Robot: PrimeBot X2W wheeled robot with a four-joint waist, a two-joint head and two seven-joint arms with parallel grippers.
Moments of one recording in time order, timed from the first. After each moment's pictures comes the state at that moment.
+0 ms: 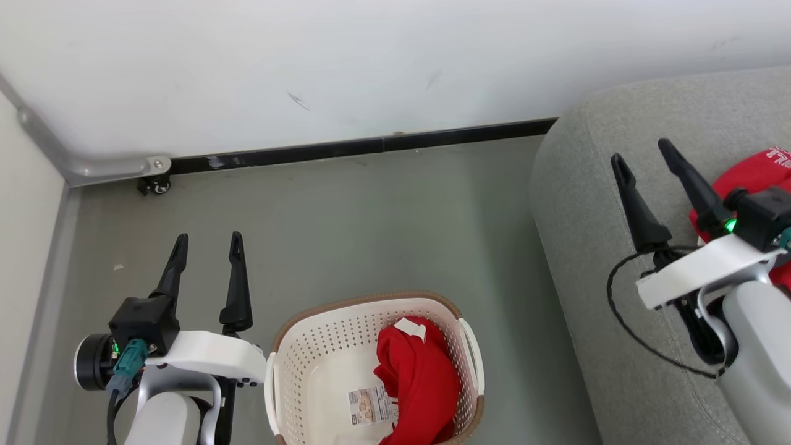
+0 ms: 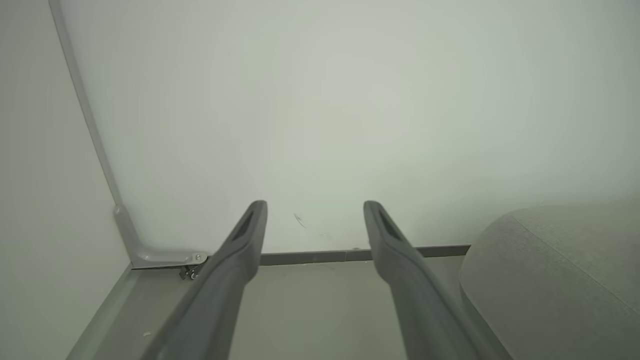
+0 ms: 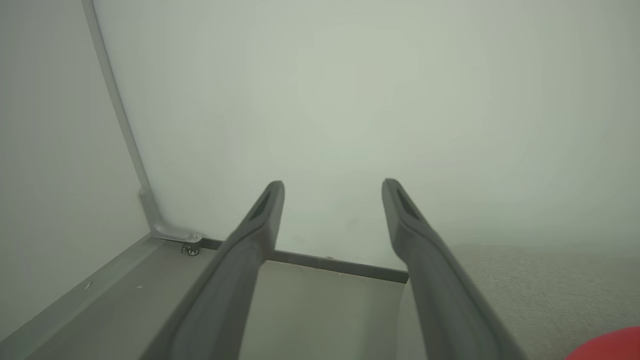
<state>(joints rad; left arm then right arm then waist) -0.24 0.11 -0.15 0.29 -0.24 0.14 -0.25 -0.50 -0.39 0.34 0.49 0.48 0.13 -0.25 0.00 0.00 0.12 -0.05</state>
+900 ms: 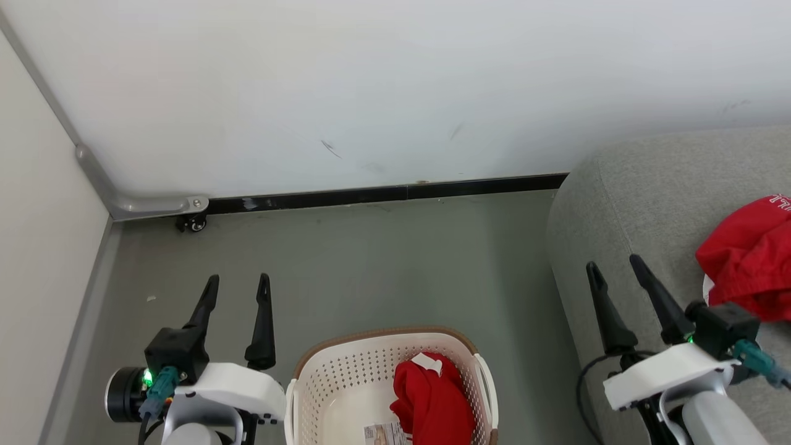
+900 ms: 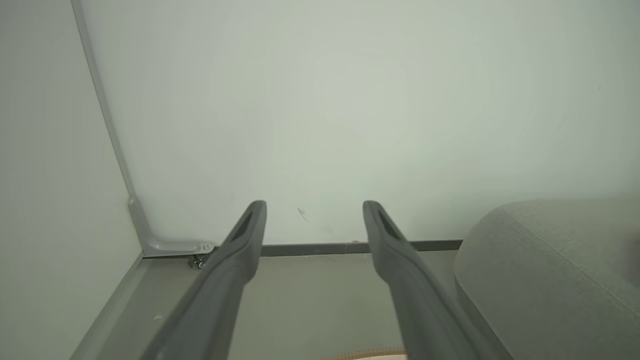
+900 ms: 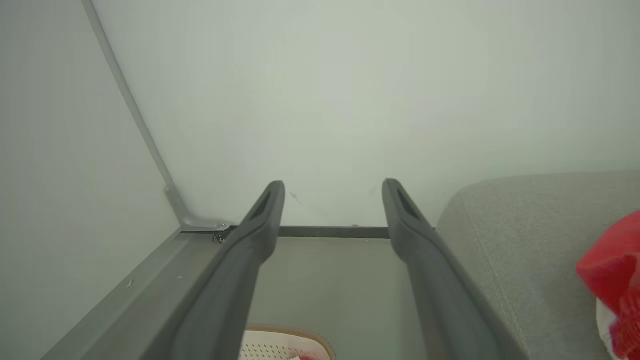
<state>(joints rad) -0.19 0.08 -0.19 0.34 -0.24 0.12 -0.25 -0.20 -0.20 0.17 0.45 0.36 0.13 -0.25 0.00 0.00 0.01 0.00</state>
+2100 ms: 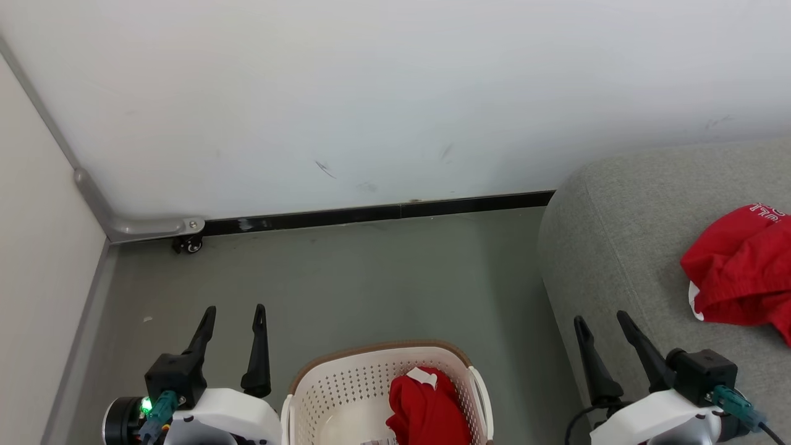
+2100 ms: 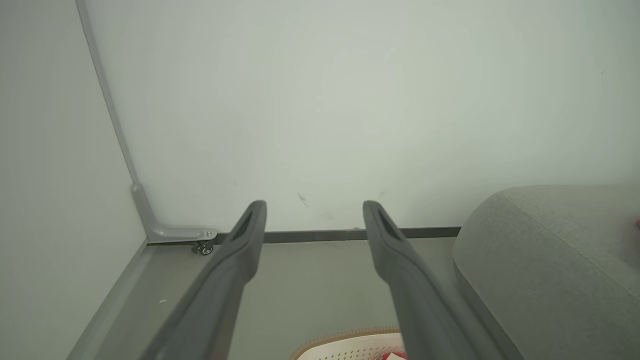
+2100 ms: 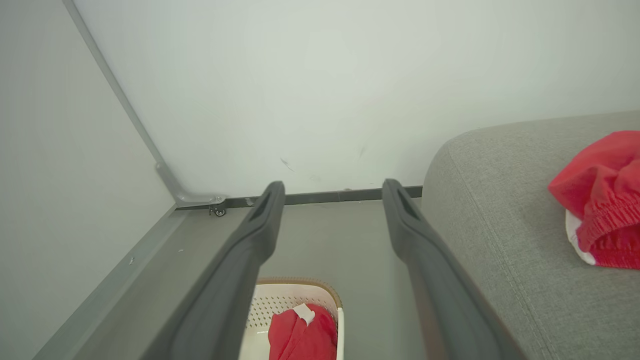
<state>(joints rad) -0.12 0.08 -0.17 0.37 -0.23 0.12 -0.25 -0.02 -0.07 0.05 0.34 0.23 0.13 -0.12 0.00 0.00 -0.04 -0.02</state>
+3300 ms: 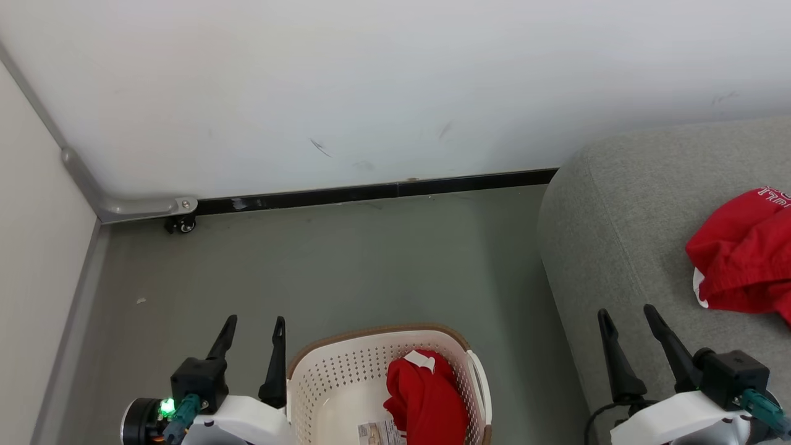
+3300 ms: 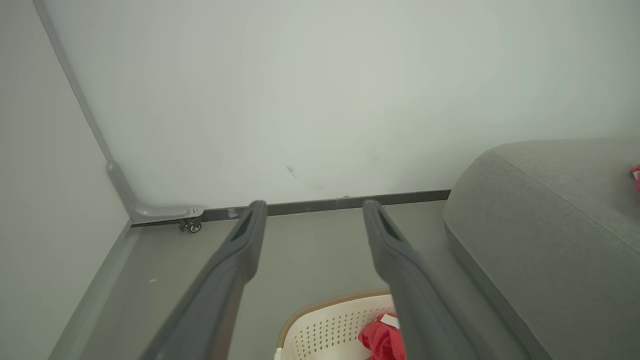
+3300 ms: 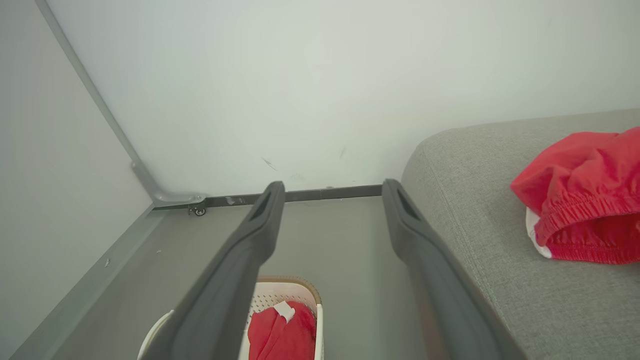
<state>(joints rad) -0.13 0.08 -0.21 0.41 -0.20 0.09 -0.25 0.04 -0.05 -0.03 0.19 0.18 0.13 -0.06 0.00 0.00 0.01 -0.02</state>
